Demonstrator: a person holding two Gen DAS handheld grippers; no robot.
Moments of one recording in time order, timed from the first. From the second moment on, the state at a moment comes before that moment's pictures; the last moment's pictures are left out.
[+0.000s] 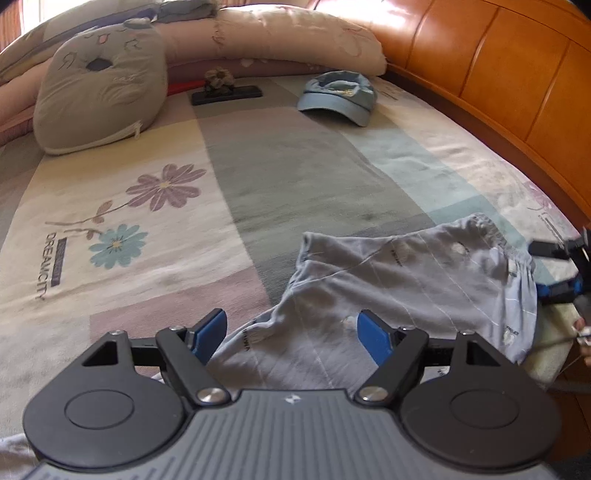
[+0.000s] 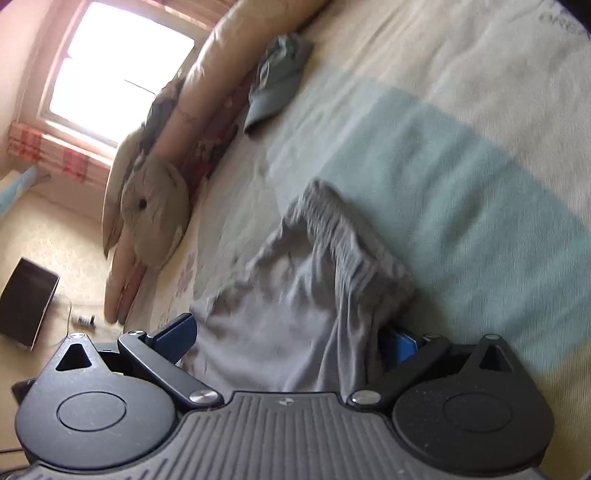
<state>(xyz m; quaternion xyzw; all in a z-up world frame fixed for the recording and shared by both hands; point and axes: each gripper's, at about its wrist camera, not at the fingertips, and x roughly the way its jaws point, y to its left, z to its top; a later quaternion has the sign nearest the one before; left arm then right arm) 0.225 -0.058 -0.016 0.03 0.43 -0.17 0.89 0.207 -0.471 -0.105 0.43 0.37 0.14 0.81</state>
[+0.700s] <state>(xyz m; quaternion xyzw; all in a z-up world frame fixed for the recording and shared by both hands) 0.222 -0.052 -0.031 0.02 0.45 -0.16 0.88 0.250 -0.465 -0.114 0.34 0.31 0.19 0.87</state>
